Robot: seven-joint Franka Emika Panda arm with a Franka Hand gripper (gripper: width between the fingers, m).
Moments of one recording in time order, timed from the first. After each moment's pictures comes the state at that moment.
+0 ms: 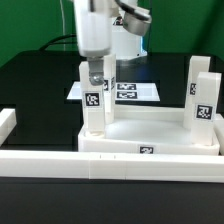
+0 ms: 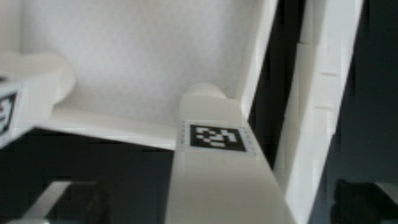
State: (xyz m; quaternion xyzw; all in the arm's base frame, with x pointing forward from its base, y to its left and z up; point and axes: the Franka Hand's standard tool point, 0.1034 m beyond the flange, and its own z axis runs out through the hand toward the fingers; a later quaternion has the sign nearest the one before) arm 0.590 -0.062 0.118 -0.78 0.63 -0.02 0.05
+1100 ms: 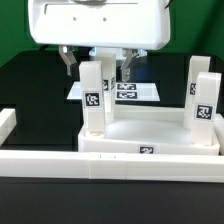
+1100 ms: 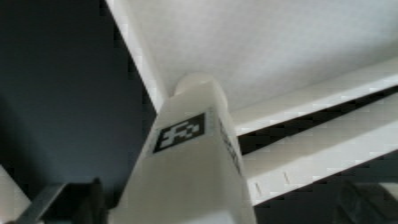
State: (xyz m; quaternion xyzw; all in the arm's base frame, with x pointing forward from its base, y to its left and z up) arm 0.590 -0.063 0.117 -0.98 0.20 -0.04 0.02
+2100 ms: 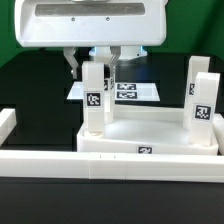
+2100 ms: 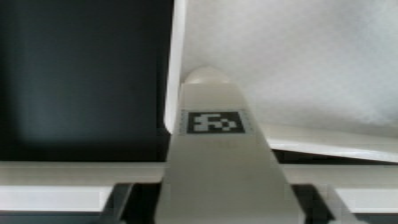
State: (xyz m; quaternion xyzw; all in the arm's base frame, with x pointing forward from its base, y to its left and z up) arm 0.589 -0.068 0.117 -1.00 0.00 -0.04 0.01
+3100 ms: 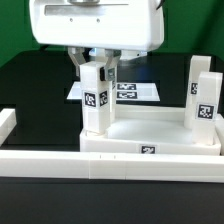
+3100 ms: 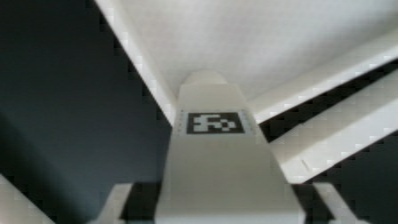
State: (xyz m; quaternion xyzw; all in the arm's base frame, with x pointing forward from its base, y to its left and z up) arm 0.588 -0.066 0.116 -0.95 0.32 -0.03 0.03
